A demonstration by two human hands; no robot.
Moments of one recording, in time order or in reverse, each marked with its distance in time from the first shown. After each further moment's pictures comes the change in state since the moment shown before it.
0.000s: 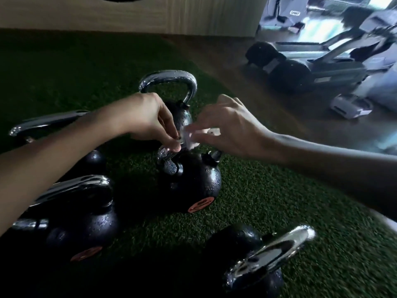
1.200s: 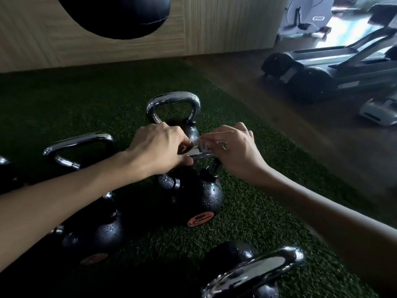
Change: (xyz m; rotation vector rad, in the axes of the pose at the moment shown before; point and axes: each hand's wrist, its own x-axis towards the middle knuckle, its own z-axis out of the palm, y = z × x) left_hand -0.014 0.067 0.032 0.418 0.303 -0.038; right_hand -0.032 0.035 0.020 0.190 0.230 0.280
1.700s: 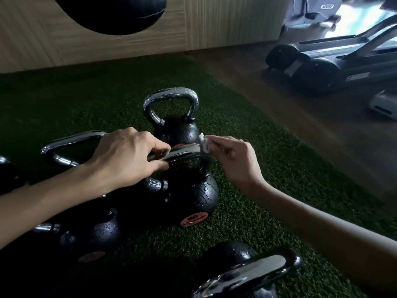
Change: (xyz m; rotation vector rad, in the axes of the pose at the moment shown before) left_hand -0.031 -0.015 -0.001 0.014 0.042 -0.050; right_hand -0.028 0.014 0.015 0.424 0.114 0.122
